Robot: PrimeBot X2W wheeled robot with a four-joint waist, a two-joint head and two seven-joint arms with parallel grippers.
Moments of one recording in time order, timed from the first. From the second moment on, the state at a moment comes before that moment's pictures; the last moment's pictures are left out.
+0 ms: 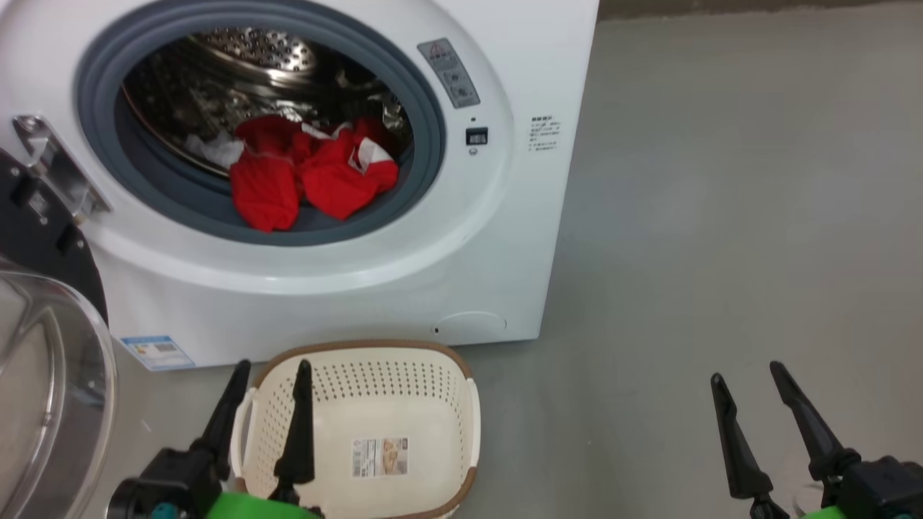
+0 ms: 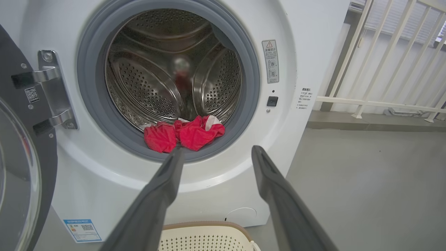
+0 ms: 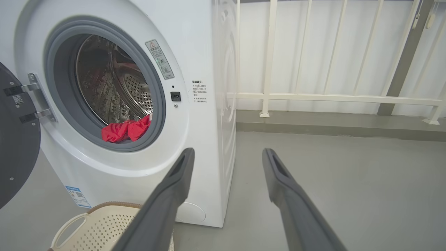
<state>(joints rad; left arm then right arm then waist) -0.04 0.10 -0.14 0.08 -0.28 0.05 -0.21 0.18 -0.04 -0.04 -0.04 0.17 0.12 -0.26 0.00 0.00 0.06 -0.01</state>
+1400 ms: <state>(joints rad) -0.84 0.19 -0.06 0.49 -0.25 0.06 -0.25 -0.04 -0.04 0.02 -0.07 0.16 0.12 -0.26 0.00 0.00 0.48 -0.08</state>
